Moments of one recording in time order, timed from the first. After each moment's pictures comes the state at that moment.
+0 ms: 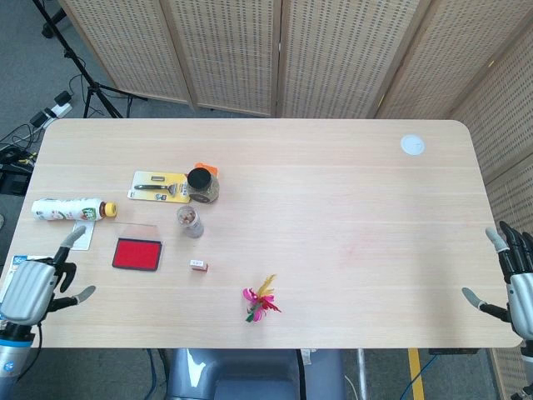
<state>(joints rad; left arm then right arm) -0.14 -1.17 -0.04 -1.63 1.67 1.50 -0.11 0.05 -1.07 0.10 -1.54 -1.58 1.62 0.19</state>
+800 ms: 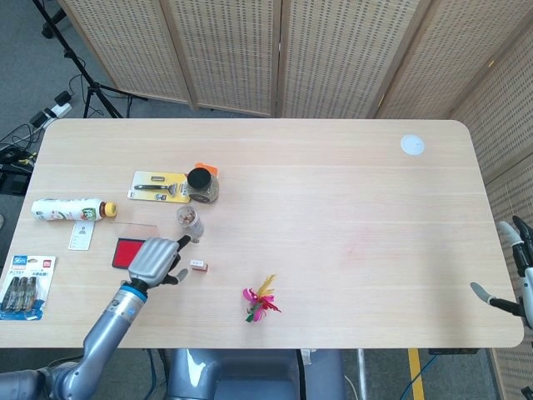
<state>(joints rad) -0.55 -1.45 -0.19 -1.84 0.98 1.02 0.57 0.06 -1.05 0.11 -1.51 -1.53 1.58 0.32</state>
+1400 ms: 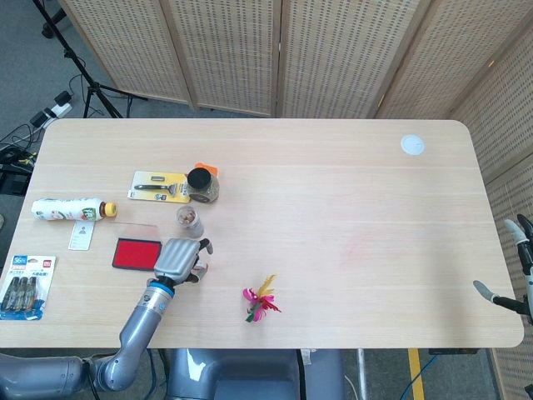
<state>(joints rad) -0.66 -1.63 -0.18 -1.73 0.81 1.10 0.68 0.07 -1.04 0.12 -1.49 -1.52 1.57 0.37</state>
